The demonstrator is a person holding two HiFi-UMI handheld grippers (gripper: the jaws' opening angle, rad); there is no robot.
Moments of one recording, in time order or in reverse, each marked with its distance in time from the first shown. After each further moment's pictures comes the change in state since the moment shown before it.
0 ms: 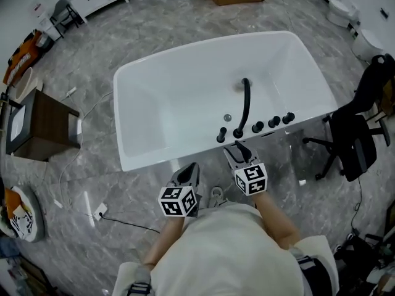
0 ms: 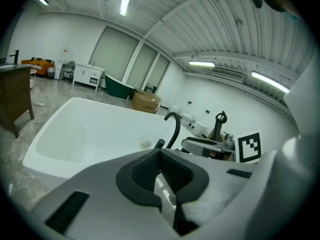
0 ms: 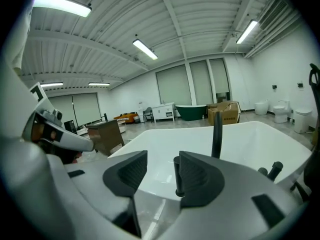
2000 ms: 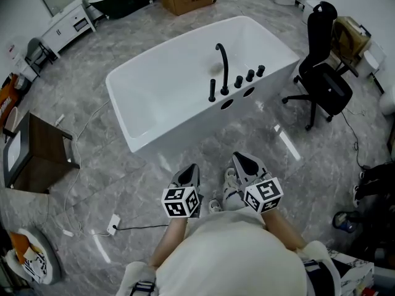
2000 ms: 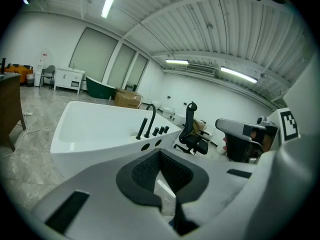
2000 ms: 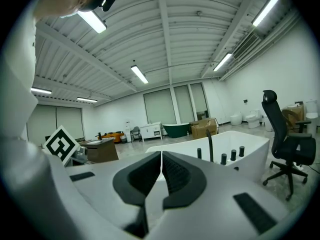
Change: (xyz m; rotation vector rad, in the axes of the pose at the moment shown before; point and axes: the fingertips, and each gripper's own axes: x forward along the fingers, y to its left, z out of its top) left arm -0.257 0.012 -0.126 0.167 0.037 -0.195; right arm -0.247 0.288 -0.029 0.097 -0.243 -0.224
